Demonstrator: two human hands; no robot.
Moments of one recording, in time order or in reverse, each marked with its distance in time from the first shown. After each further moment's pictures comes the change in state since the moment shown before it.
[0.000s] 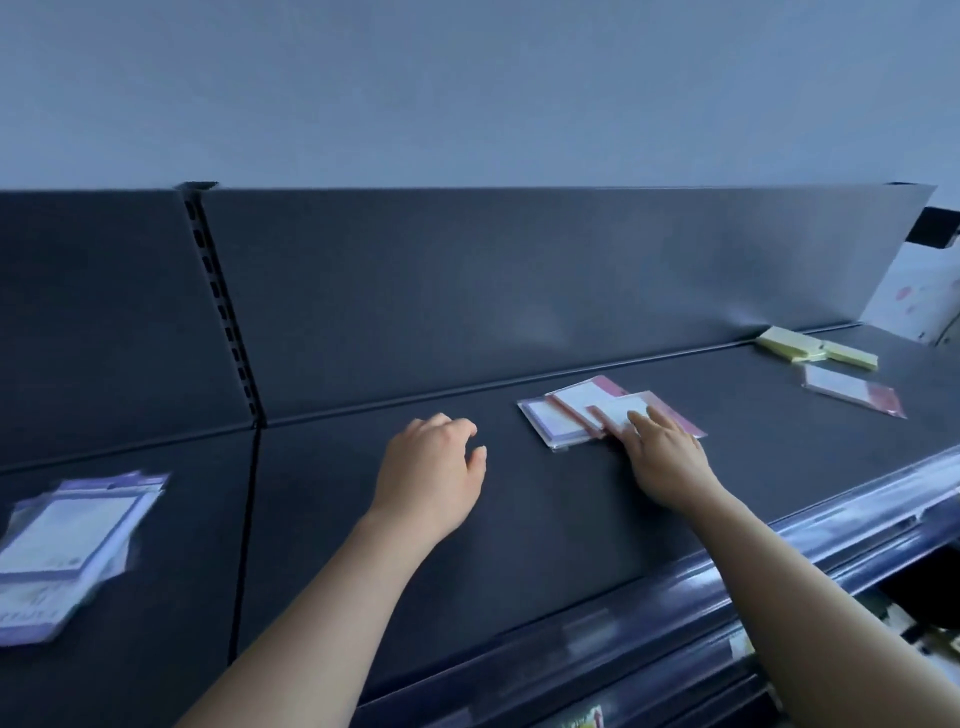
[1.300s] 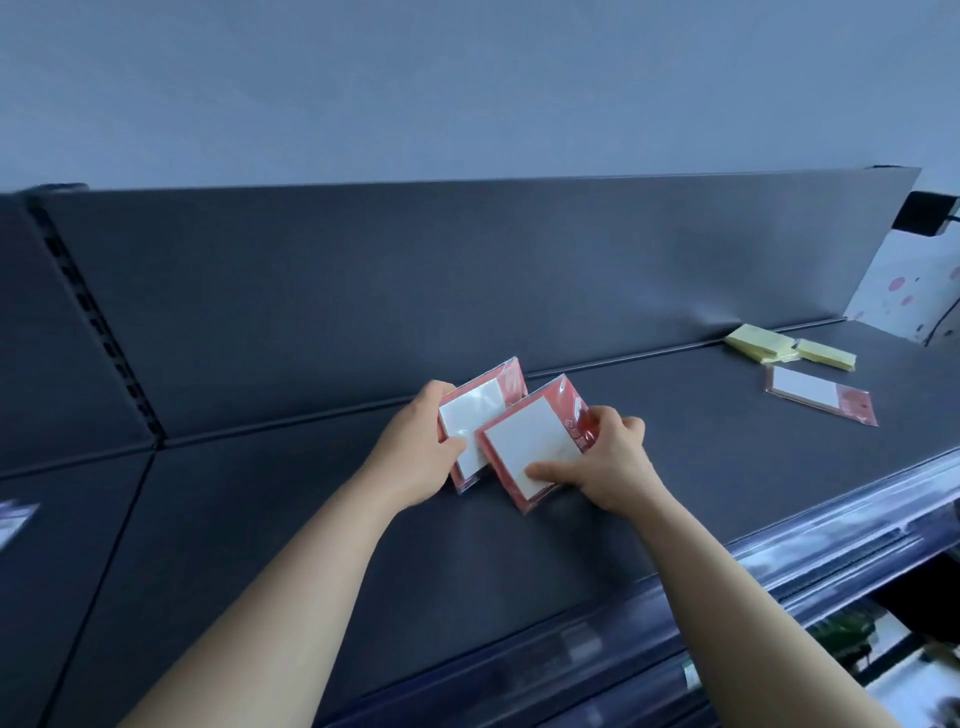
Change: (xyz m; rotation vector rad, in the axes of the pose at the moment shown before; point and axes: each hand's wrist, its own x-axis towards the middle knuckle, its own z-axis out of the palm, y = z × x) left_hand 0.061 0.062 0.033 -0.441 -0.139 -0.139; right_hand 0.020 0.024 -0.020 0.522 -0.126 0.108
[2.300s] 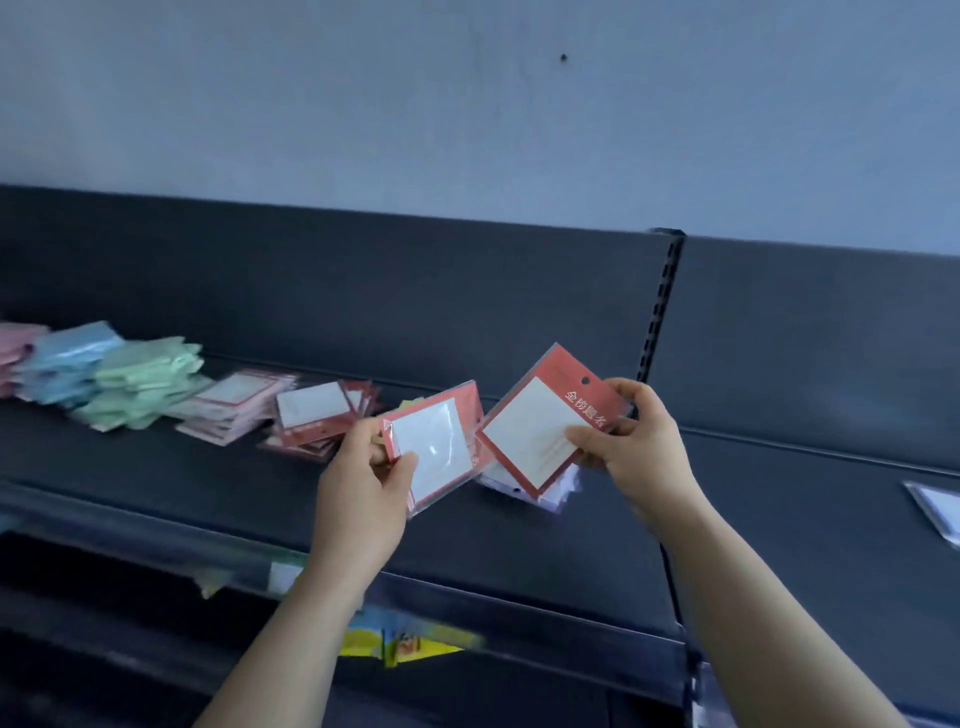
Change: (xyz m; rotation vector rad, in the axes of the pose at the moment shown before) left_hand -0.312 -0.218 -0.295 -0.033 0.897 -0.352; right_hand -0.205 -0.280 0.273 0.603 -0.465 -0.369
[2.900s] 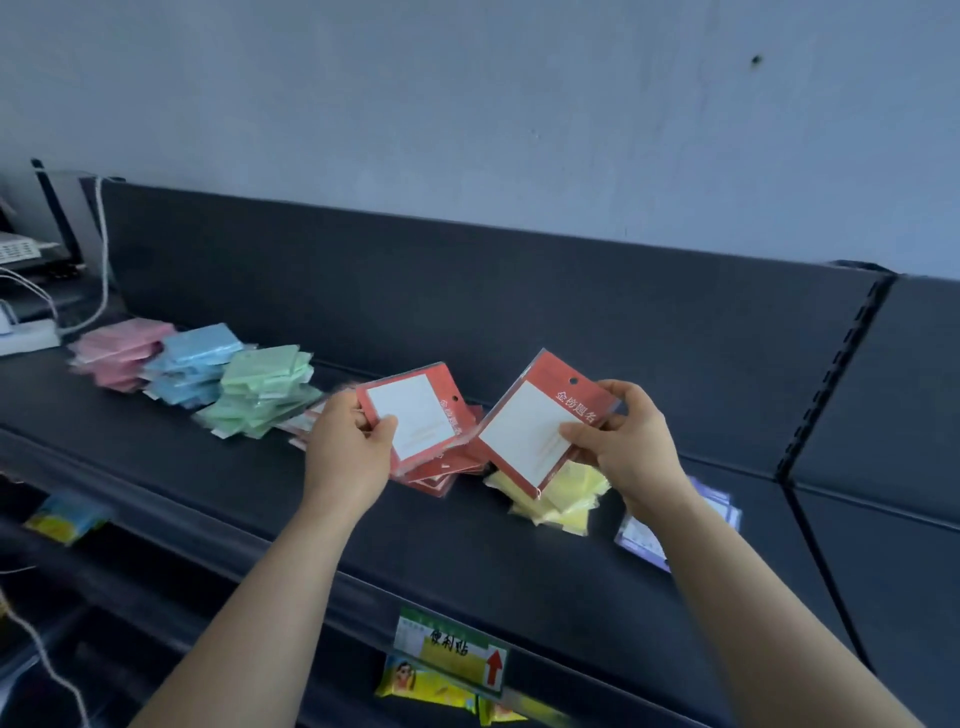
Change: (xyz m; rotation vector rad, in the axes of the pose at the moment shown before) left_hand 0.116 -0.074 -0.091 0.077 0.175 -0.154; right_hand 0.056 -0.012 0.150 0.003 -0.121 0.032
